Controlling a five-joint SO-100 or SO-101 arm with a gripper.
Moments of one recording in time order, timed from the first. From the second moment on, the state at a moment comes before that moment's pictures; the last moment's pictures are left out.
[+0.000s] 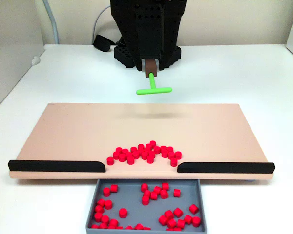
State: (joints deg) arm 0.5 98.5 101.7 88.9 -92.9
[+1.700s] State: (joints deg) arm -16.4 90.6 93.6 86.6 -7.7
